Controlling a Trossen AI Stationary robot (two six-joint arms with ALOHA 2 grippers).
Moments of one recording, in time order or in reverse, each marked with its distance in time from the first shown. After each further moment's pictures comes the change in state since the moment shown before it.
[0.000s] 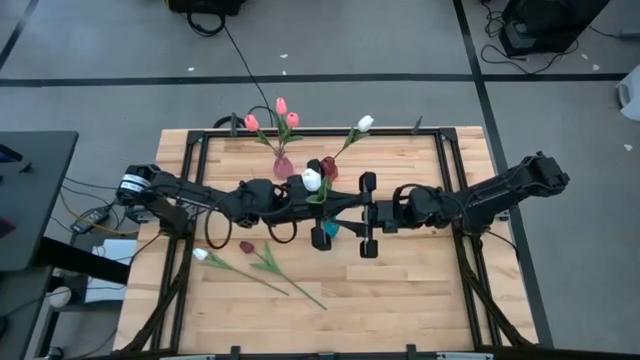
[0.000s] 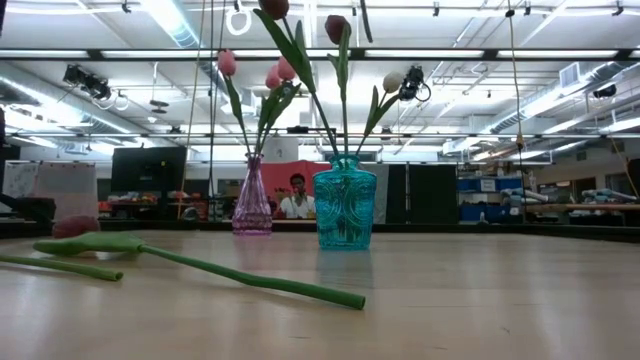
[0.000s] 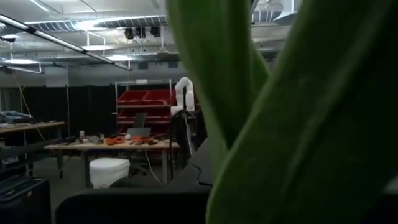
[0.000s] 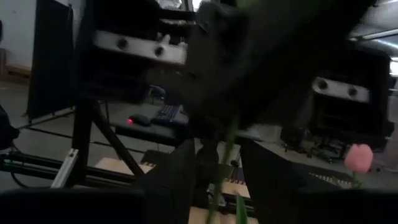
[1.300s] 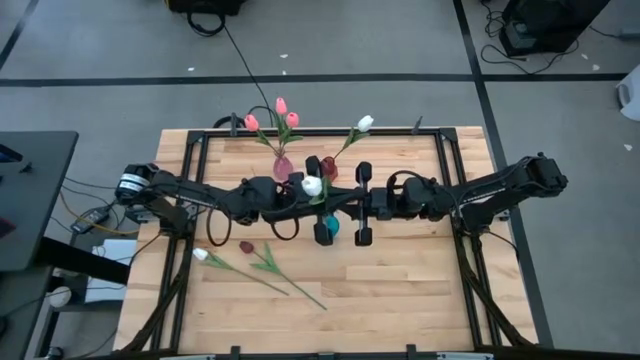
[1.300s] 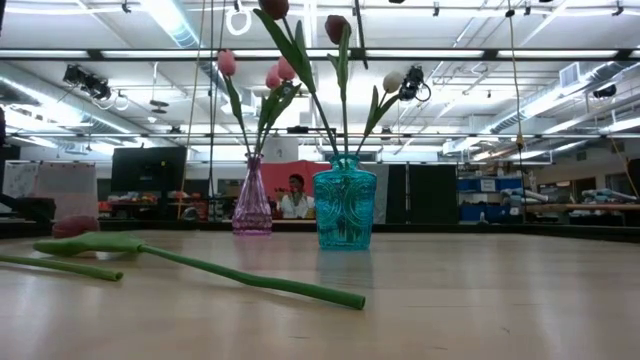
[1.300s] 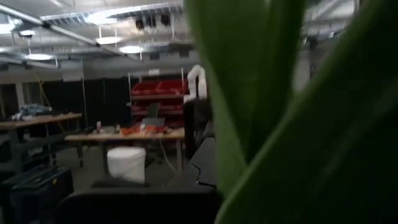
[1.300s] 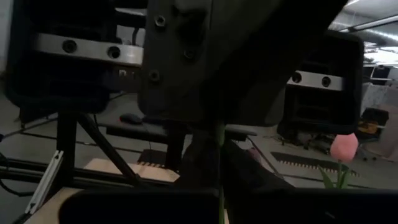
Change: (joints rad) left arm 0.021 -0.008 -0.002 -0.054 -0.041 0.026; right arm -0.094 0.019 0.000 0.013 -0.058 0.052
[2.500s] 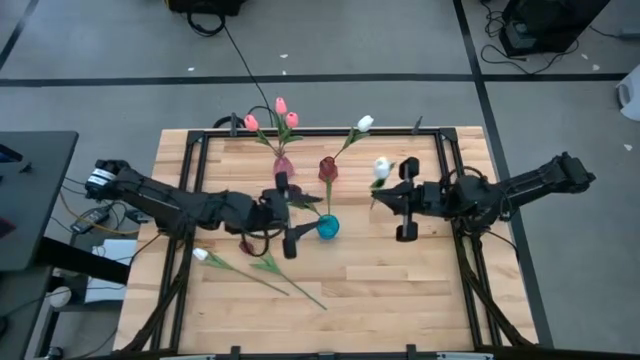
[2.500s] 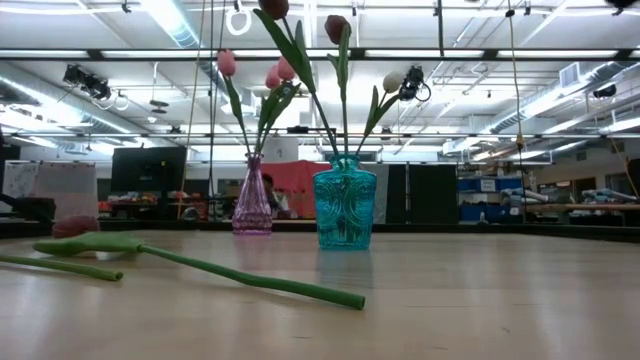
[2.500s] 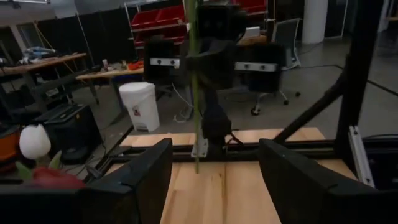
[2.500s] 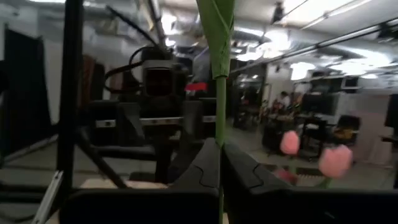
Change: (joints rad) left arm -0.123 -0.267 -0.181 -0.438 -0.179 -0.029; right arm 0.095 -0.410 -0.241 -0.081 0.145 0.001
